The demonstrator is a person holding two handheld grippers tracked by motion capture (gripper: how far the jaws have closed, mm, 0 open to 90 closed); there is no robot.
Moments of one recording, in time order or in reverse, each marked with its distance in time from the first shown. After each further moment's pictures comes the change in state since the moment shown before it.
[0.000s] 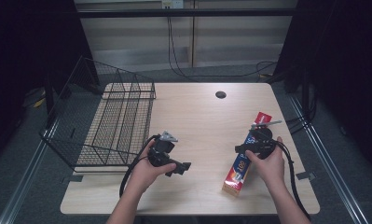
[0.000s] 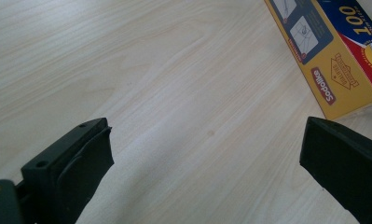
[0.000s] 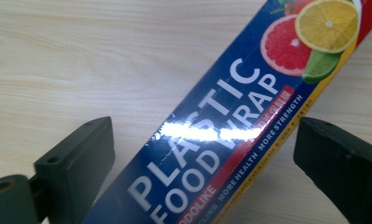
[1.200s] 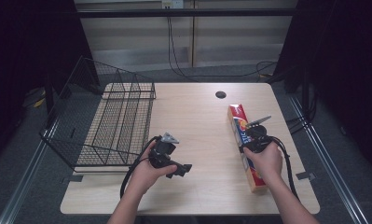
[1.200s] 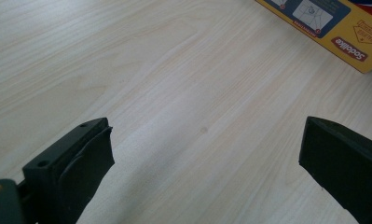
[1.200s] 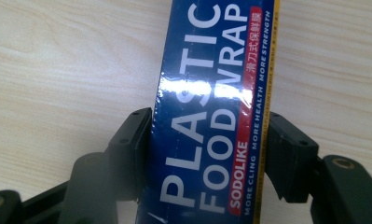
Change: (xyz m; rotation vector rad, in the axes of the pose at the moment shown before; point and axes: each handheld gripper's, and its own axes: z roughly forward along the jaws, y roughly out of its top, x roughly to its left) left arm -0.004 -0.002 0.001 -0.002 -0.010 0.009; right arm 0.000 0.013 0.013 0.104 -0.071 -0.148
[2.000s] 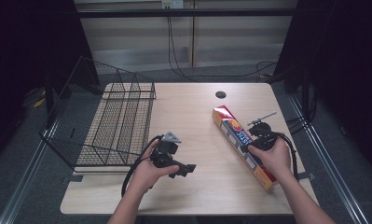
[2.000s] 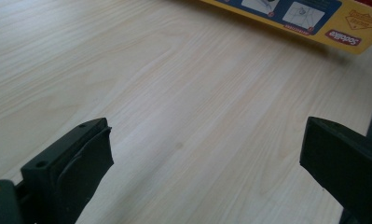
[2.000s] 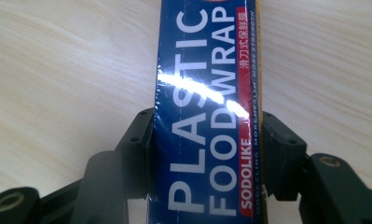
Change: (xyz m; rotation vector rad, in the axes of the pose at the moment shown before) left arm -0.005 0.008 0.000 -0.042 -0.101 0.009; right arm -0.013 0.001 -0.021 -0.063 0.167 -0.186
